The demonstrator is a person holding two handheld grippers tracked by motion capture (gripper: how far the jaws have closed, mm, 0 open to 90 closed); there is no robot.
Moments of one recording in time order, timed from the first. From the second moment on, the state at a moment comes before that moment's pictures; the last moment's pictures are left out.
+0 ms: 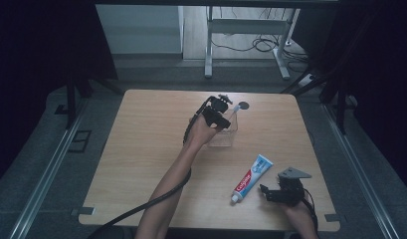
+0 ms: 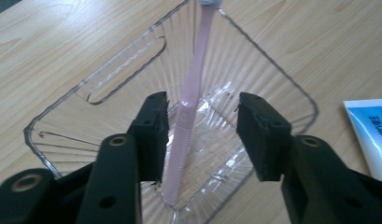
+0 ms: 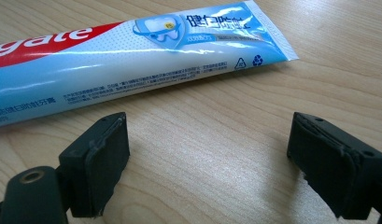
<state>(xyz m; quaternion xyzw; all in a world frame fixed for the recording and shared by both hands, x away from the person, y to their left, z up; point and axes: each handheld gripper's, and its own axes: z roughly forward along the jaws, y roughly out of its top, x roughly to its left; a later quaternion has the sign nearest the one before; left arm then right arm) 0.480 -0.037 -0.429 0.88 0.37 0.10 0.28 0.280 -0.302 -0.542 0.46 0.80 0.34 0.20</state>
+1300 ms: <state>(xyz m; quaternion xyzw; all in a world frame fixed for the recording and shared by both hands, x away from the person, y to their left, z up) 0.439 -0.034 -0.415 0.87 0.34 0.08 0.33 0.280 -0.302 -0.542 0.46 0.80 0.34 0.20</state>
